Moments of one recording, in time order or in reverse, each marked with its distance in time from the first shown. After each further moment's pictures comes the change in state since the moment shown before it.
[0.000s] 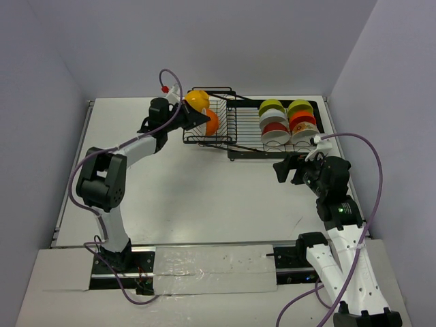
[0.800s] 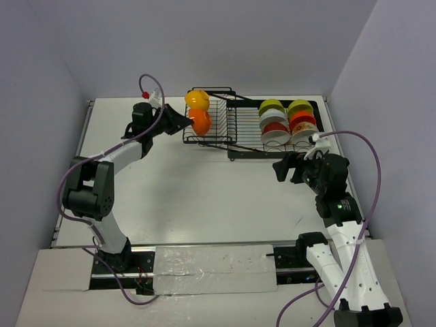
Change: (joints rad) left arm 0.103 -0.129 -0.145 -0.038 -0.022 0.006; right arm 0.000 0.029 0.008 -0.002 -0.002 0.001
